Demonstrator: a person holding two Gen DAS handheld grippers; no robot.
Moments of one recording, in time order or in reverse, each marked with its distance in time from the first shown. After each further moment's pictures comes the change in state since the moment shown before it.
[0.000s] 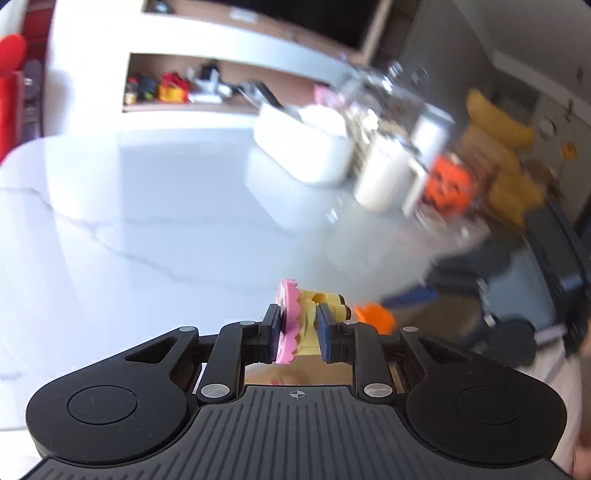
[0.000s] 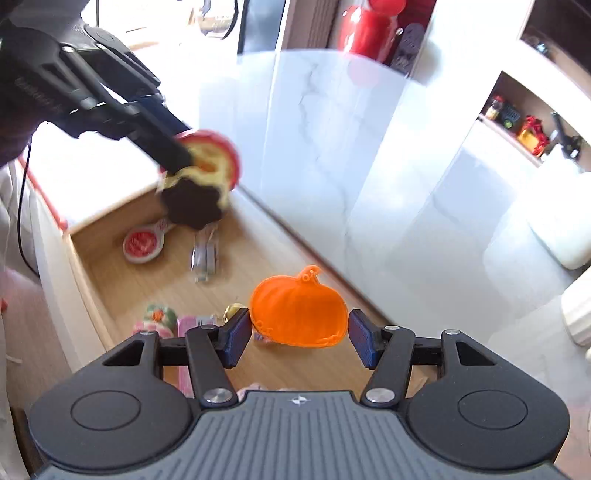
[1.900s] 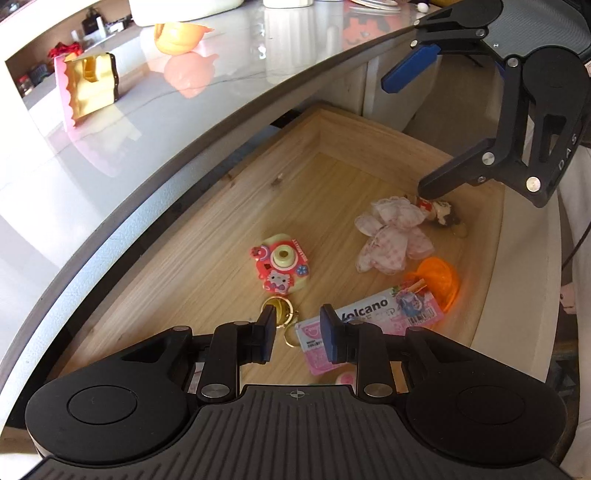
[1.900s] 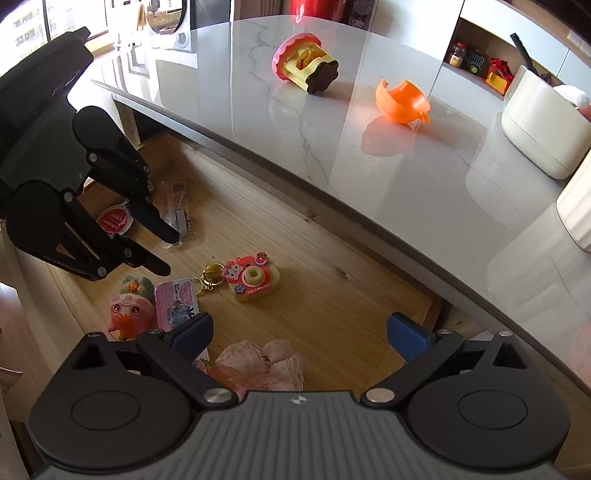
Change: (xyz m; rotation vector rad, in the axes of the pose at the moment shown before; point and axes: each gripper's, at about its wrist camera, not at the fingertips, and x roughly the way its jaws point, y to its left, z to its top) left arm 0.096 -0.043 -0.112 0.501 0.478 -0.026; right arm 0.029 -0.010 -0.054 0.143 0.110 -0.020
